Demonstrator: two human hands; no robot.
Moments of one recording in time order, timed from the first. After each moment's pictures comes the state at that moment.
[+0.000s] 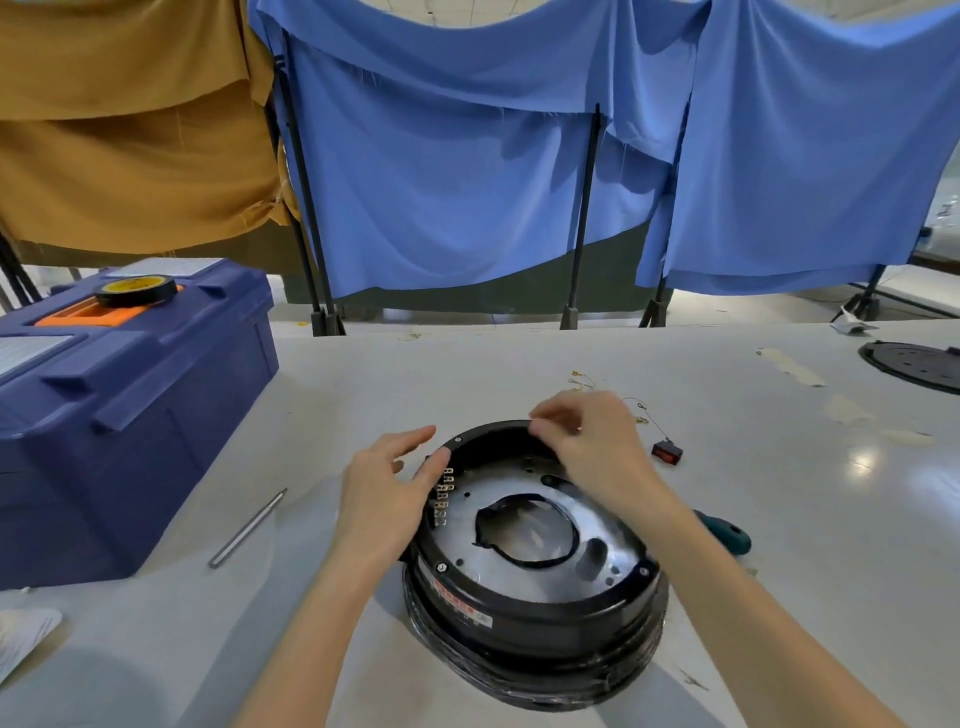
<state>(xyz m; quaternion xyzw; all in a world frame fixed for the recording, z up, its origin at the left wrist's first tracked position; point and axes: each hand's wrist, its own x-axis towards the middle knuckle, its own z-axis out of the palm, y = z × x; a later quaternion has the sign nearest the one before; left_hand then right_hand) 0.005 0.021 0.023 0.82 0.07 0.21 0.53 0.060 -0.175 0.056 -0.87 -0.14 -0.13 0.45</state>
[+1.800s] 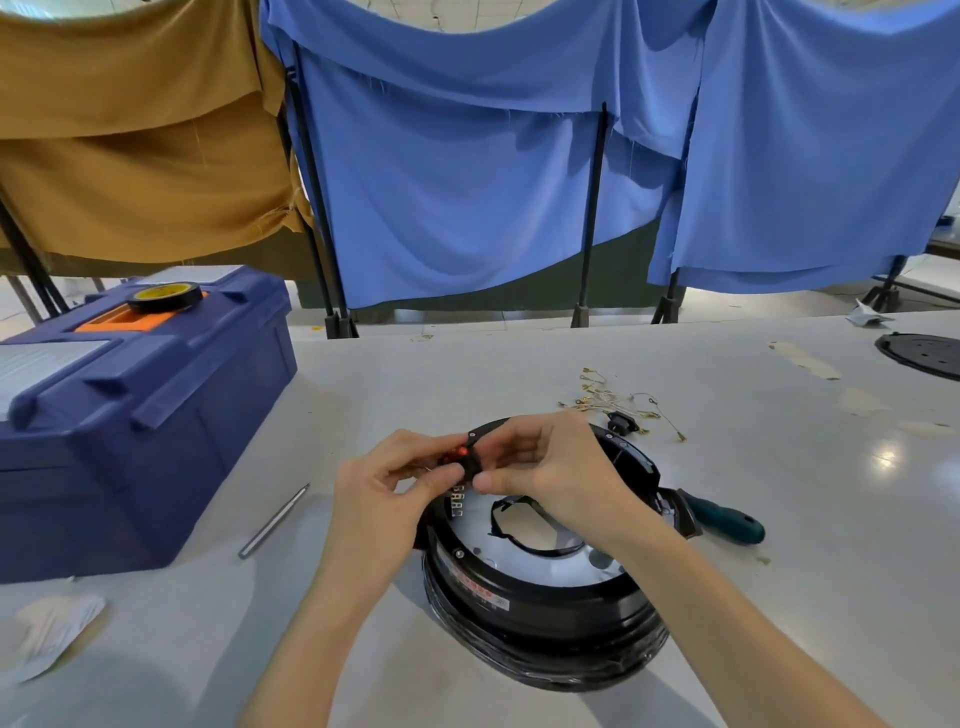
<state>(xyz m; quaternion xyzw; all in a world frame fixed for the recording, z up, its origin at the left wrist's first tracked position) -0.035 0.023 0.044 0.75 -0.07 0.26 0.60 0.017 -0.145 0.061 -0.72 -0.26 0.05 0.64</state>
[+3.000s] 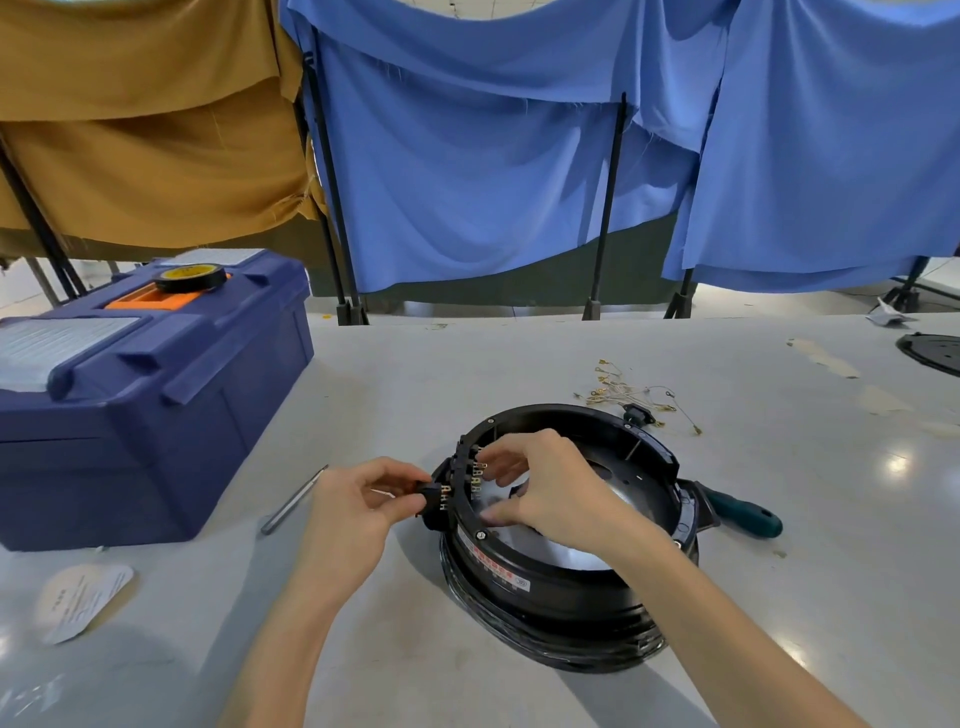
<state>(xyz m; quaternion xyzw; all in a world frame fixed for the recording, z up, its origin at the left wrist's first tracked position) -0.046 0.061 0.021 0.81 0.03 0.20 0.56 0.021 -0.128 0.037 -0.89 -0.26 0.05 0.39</state>
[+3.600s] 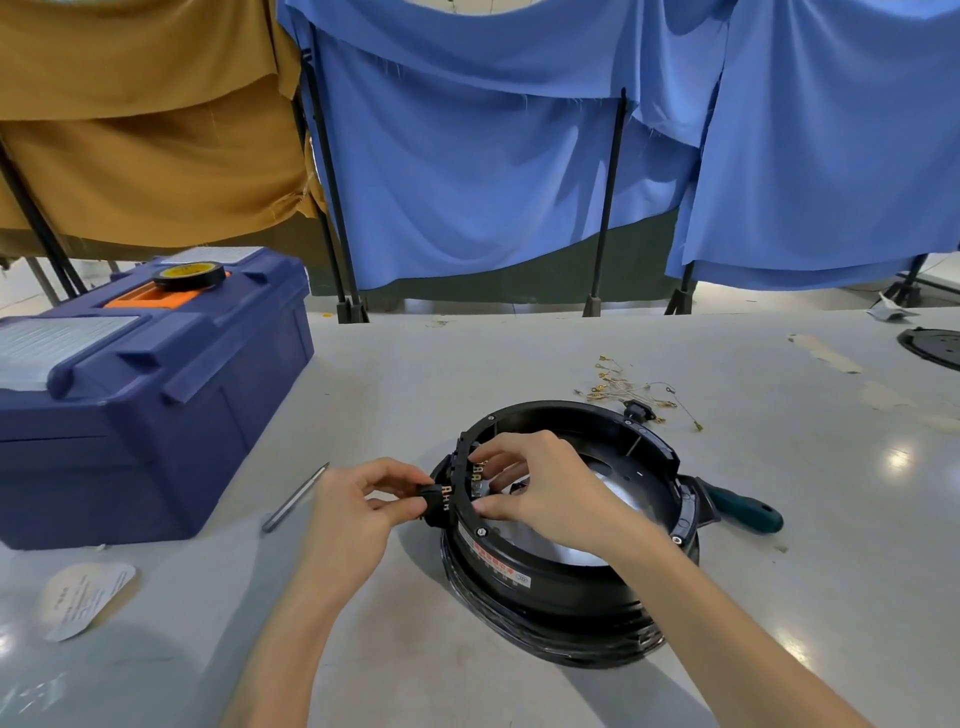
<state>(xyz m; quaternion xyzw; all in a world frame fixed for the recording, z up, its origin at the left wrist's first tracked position) -0.049 0.060 0.021 0.81 0.03 0.20 0.55 0.020 -0.126 0.031 -0.87 -0.27 0.04 0.42</state>
